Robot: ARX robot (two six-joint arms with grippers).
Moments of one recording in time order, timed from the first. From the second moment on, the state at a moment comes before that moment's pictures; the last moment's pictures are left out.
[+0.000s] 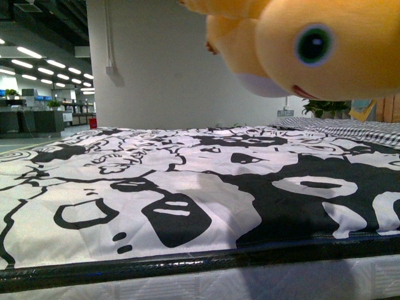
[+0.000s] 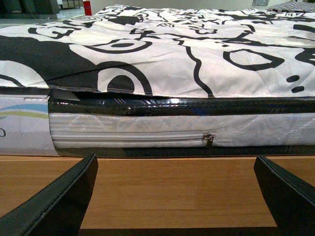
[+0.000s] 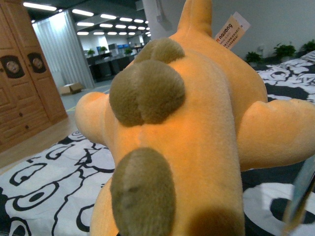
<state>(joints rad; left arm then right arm) 0.00 0.00 0.01 0.00 0.00 0.00 0.44 0.94 0.75 0.43 0.13 0.21</state>
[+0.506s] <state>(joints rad) 0.00 0.00 0.01 0.00 0.00 0.00 0.43 0.40 0.38 0.26 0.28 0.21</state>
